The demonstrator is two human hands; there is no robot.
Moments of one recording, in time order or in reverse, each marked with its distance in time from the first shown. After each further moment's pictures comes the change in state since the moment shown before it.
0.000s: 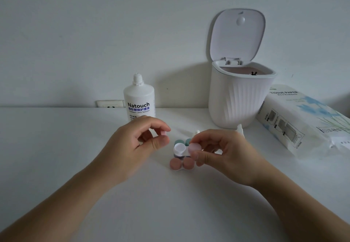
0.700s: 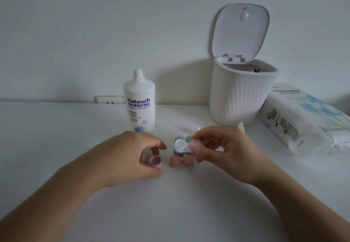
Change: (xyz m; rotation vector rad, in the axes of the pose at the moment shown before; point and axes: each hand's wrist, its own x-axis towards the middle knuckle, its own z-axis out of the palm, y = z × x) left_hand -0.003 -0.008 -0.014 0.509 -0.431 -0.216; right_hand 0.001 0.002 0.000 0.012 -0.003 -0.014
